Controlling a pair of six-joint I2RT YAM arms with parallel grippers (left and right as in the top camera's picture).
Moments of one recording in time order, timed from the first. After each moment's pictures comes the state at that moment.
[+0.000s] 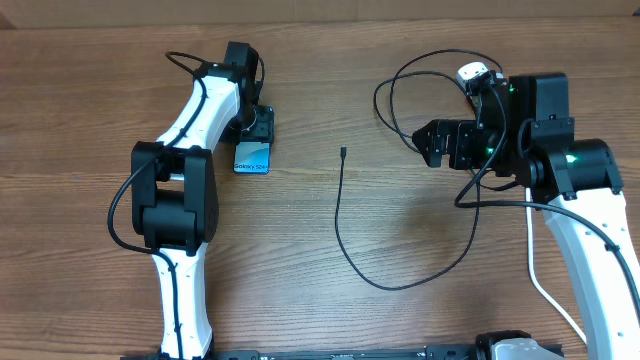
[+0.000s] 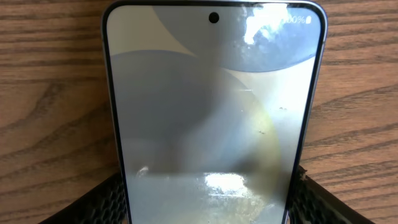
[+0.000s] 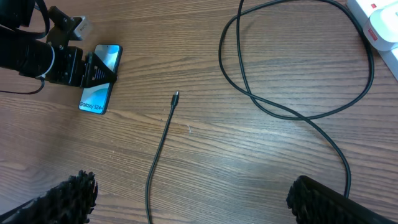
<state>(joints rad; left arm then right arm) -0.16 2.32 1.84 -0.97 0.00 -0.14 0.10 1.34 1.33 -0.93 -0.32 0.12</state>
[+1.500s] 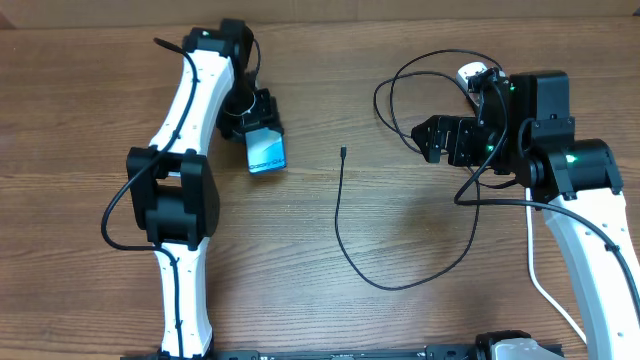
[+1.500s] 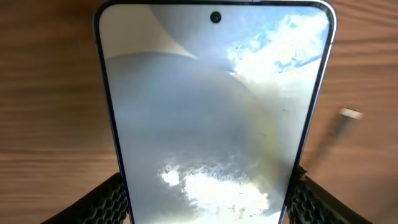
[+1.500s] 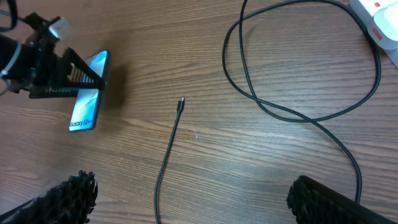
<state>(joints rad) -0.14 2.37 2.18 -1.43 0.25 -0.34 0.10 1.34 1.33 -0.91 -0.33 0.17</state>
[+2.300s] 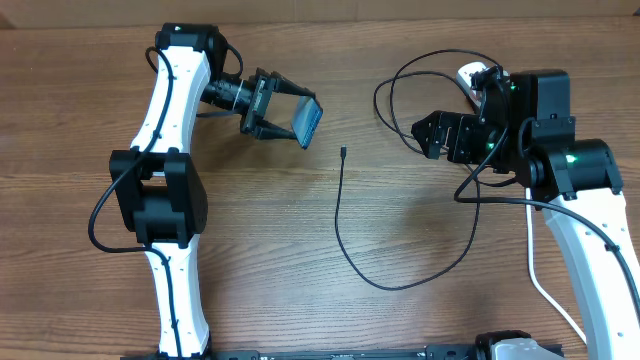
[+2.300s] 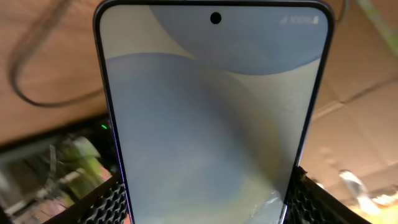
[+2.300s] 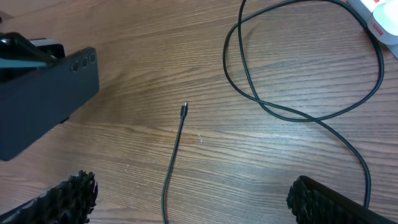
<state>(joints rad) -0.07 2.37 2.21 -1.66 1.19 -0.64 0.10 1.34 1.33 -0.89 -0.33 0.23</state>
